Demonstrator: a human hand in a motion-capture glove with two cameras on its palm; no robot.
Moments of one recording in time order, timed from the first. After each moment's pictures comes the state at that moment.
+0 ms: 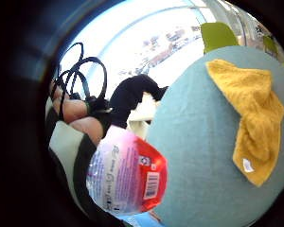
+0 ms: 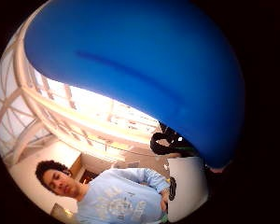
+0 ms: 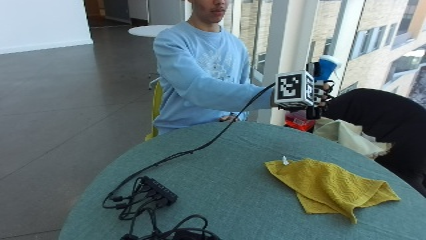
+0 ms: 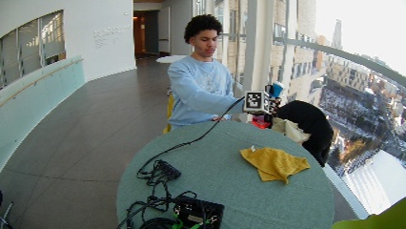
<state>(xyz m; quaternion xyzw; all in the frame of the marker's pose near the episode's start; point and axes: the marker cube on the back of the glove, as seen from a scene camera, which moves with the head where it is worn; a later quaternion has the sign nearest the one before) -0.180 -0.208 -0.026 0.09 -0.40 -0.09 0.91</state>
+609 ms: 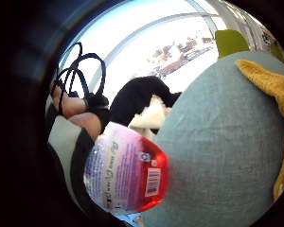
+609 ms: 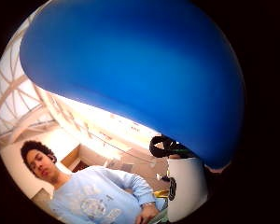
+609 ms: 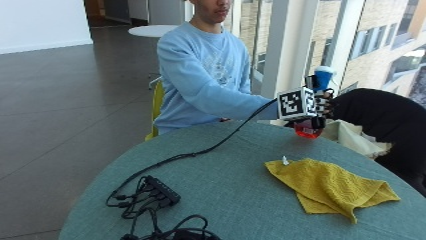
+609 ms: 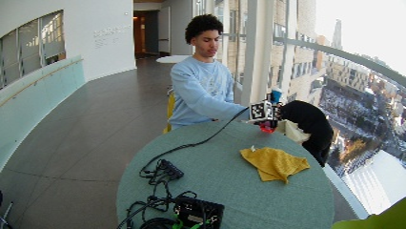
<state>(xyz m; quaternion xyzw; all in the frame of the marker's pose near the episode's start) -0.213 -0.212 0.033 0.14 -0.43 -0.13 0.88</state>
